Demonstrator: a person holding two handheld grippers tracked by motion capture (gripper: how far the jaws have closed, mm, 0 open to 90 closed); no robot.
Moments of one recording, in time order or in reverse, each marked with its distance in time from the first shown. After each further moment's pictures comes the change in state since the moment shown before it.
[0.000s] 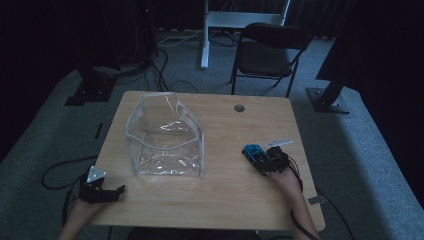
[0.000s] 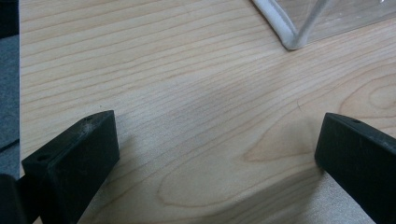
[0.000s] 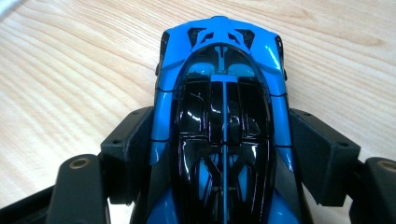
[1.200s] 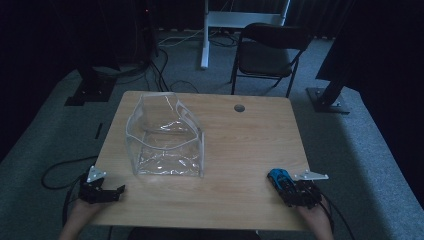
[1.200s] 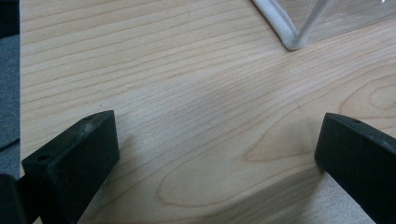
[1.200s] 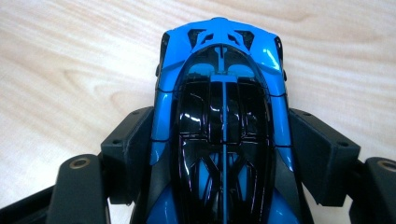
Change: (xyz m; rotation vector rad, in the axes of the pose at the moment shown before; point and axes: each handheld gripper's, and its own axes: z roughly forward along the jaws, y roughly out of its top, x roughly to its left) left arm 0.000 0.000 0.000 0.000 0.002 -0.002; right arm 0.016 -0.100 -0.092 -0.016 -0.124 0.092
